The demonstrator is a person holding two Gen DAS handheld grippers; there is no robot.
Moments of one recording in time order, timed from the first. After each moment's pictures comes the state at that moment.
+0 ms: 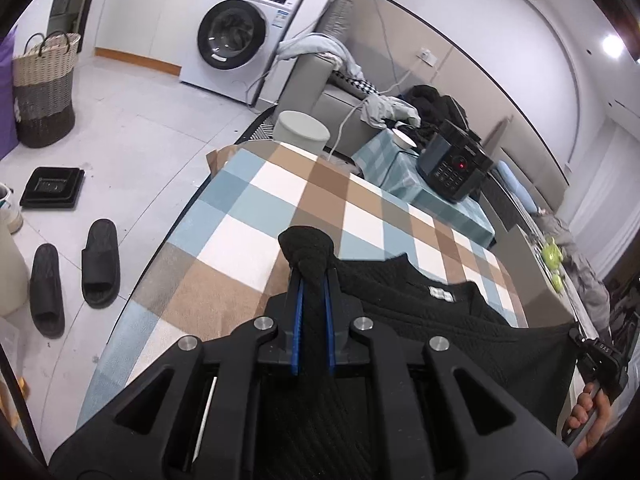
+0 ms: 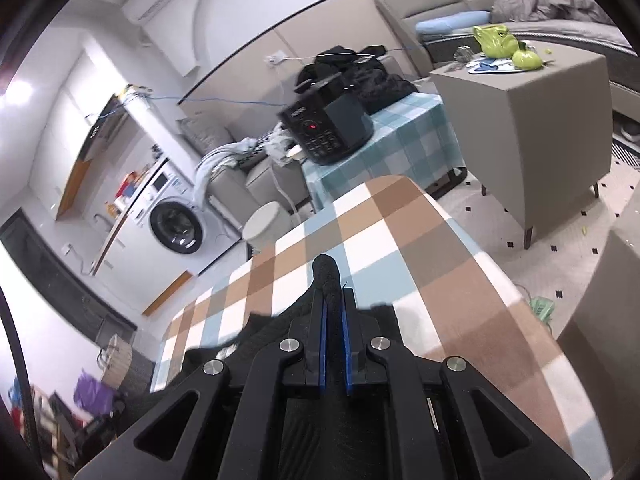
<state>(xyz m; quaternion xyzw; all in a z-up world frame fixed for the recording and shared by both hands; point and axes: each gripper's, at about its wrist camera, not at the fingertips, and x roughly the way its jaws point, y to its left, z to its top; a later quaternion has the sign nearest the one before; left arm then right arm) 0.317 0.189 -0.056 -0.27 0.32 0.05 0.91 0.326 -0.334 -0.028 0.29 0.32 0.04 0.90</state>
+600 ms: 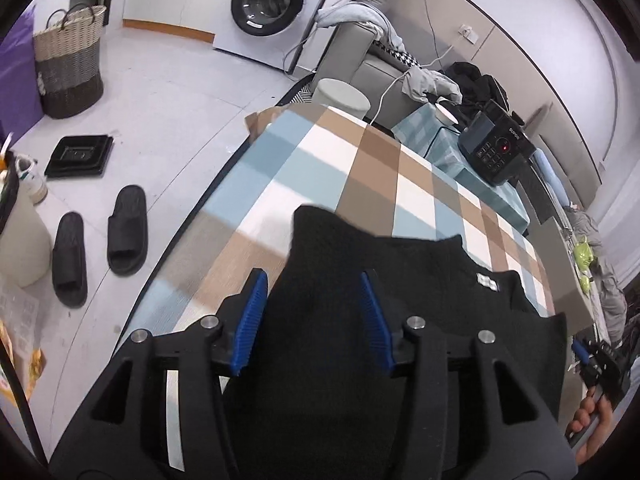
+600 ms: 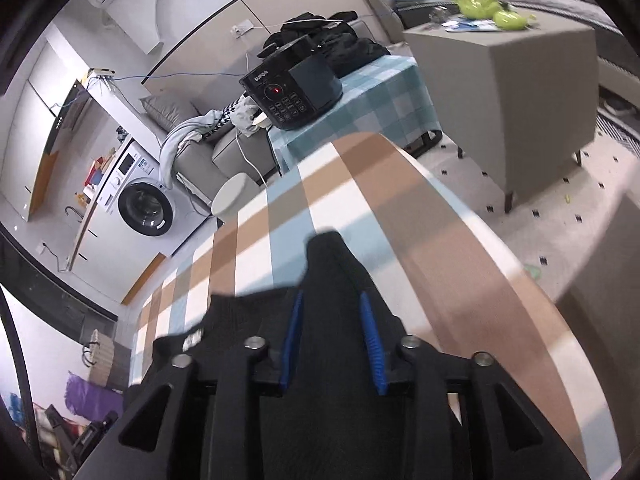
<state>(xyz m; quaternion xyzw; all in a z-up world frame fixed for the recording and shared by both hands) 0.324 0.203 -0.088 -0.27 0.39 0.10 0.87 0.333 -0.336 -0.061 0.29 0.39 0.01 0.87</state>
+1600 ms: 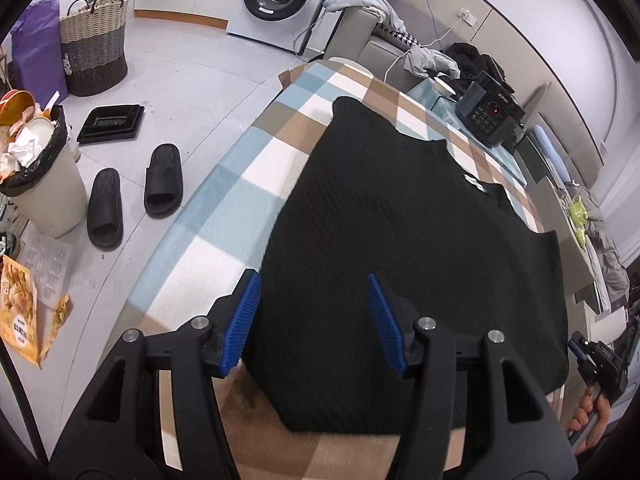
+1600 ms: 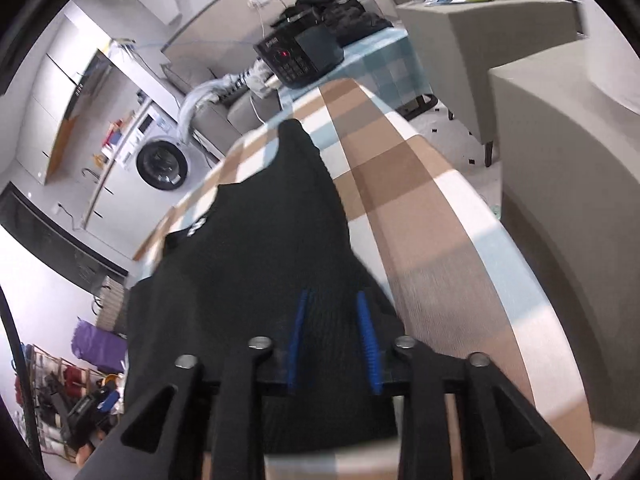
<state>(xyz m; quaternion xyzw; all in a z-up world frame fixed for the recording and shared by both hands) 0.128 0.158 -0.080 -0.26 0.42 0.10 0.87 0.166 -0.362 -0.079 0.27 0.42 0.06 0.86</state>
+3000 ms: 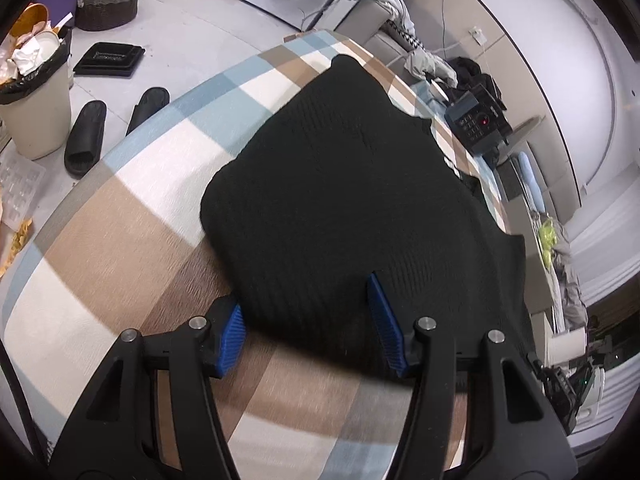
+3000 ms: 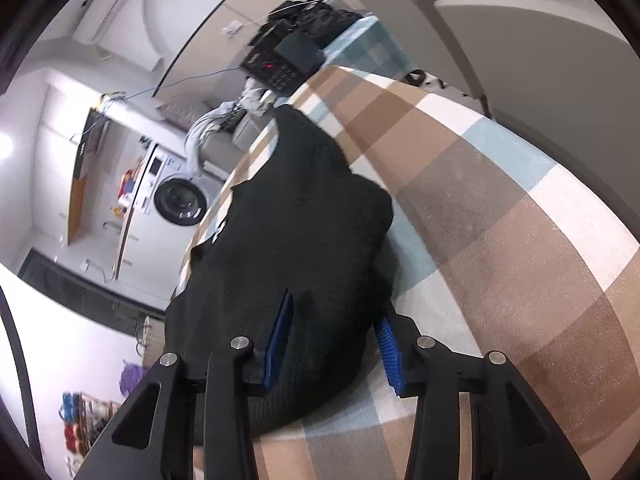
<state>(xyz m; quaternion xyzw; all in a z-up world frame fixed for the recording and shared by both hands) 0.086 0.125 -0.111 -0.36 0.41 0.08 0.83 0.131 -0.347 -0.112 0.39 0.40 0.06 0.83</state>
